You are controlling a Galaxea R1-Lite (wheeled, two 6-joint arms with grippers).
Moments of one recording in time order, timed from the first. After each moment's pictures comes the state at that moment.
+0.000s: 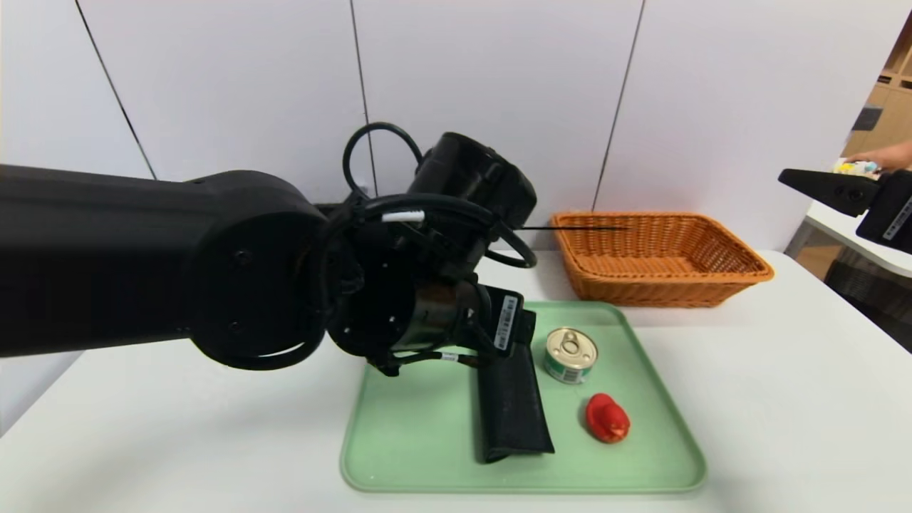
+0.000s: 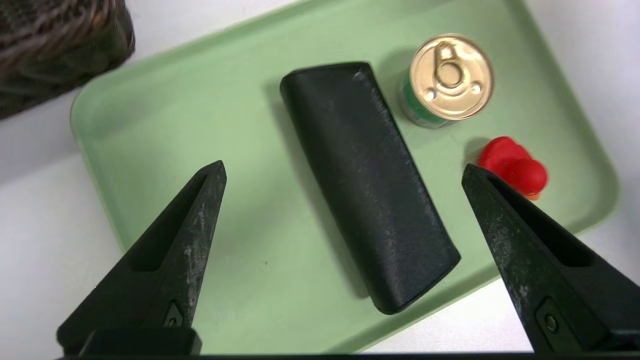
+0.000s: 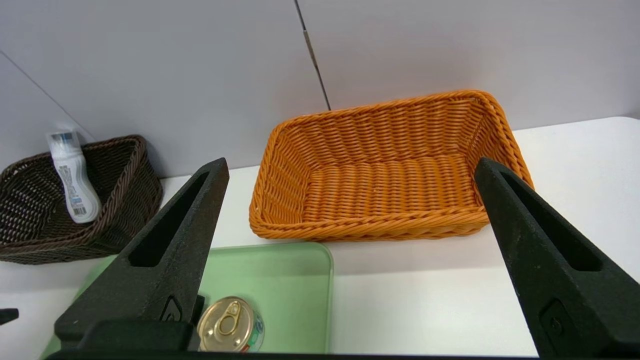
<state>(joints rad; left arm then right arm) -0.92 1.86 -1.51 0.35 0.32 -0.38 0.03 1.23 -0.78 -0.37 0.06 0.24</state>
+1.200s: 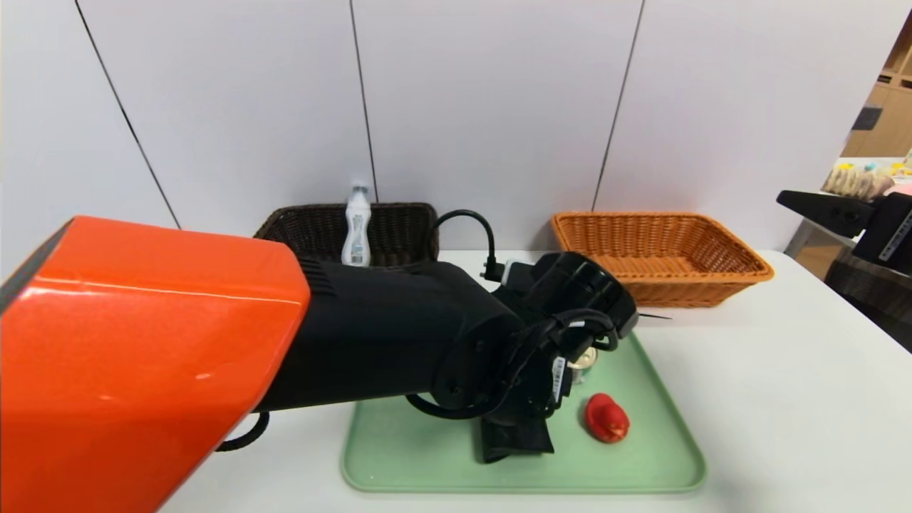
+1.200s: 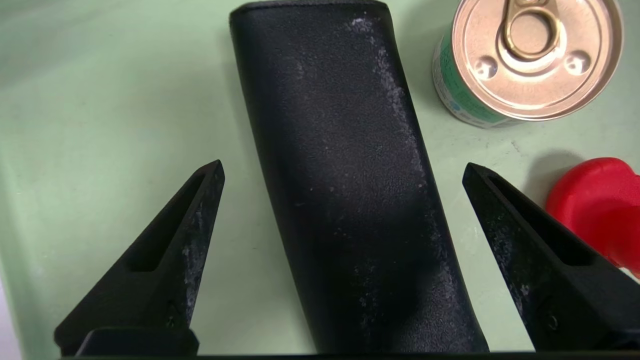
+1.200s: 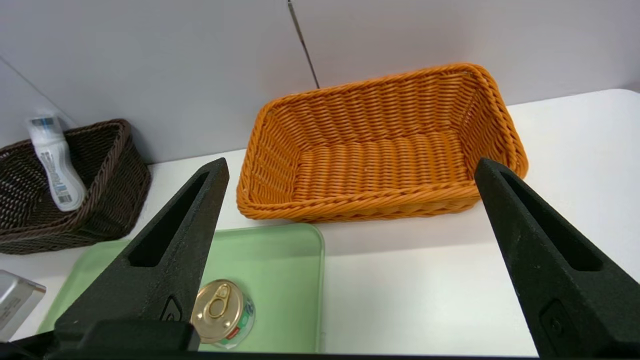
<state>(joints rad) -1.01 2.15 -1.67 0.41 0.50 -0.53 0.01 1.22 -0.73 -0.37 0.06 0.24</state>
